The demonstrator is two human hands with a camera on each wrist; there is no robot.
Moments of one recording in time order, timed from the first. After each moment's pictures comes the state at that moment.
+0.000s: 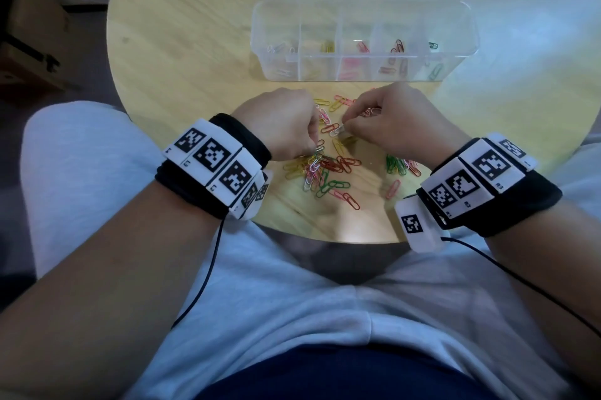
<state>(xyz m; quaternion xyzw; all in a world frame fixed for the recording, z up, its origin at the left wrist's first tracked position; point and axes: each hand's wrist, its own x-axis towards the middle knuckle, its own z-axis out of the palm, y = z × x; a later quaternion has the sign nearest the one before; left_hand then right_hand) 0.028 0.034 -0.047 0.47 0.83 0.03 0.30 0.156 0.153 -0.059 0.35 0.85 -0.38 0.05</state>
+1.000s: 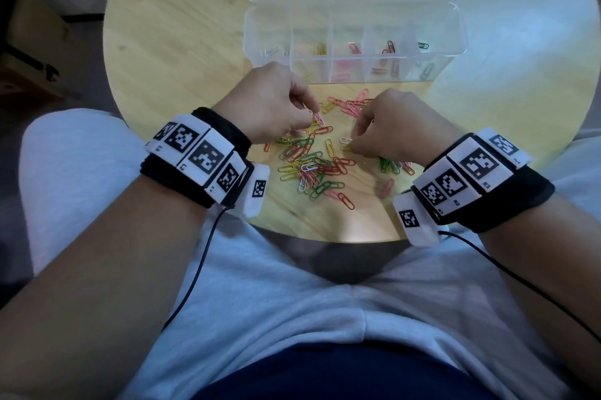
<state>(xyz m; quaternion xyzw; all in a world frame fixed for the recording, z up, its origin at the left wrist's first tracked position) 0.020 0.037 -0.039 0.41 0.82 0.23 0.33 0.161 0.157 -0.056 0.37 0.87 -0.28 0.14</state>
